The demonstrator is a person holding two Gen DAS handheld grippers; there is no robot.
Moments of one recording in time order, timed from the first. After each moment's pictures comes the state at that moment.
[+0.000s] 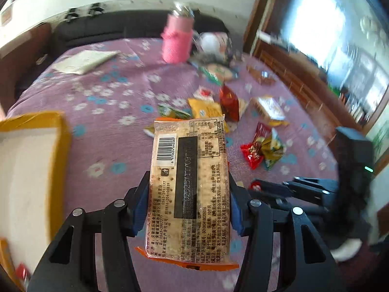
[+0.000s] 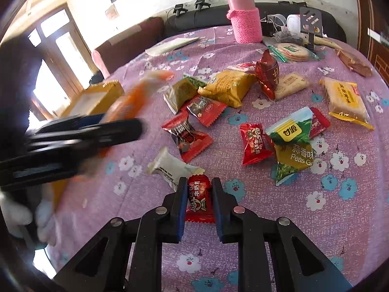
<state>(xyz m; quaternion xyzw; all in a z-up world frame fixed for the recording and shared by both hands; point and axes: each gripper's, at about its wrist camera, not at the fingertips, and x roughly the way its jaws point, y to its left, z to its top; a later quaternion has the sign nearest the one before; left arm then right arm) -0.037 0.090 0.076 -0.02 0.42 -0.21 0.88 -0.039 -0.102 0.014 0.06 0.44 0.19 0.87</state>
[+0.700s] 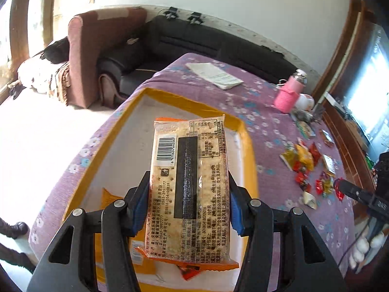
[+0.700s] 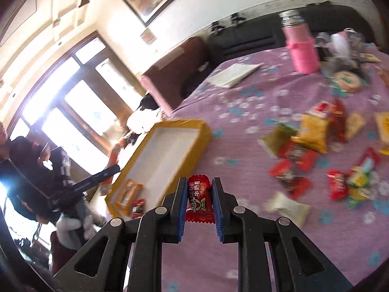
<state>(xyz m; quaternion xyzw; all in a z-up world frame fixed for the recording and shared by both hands) -0.066 0.324 0.095 -0.13 0.40 -0.01 0.91 -0.042 -0.002 0.109 0.14 0.41 0.33 0.84</state>
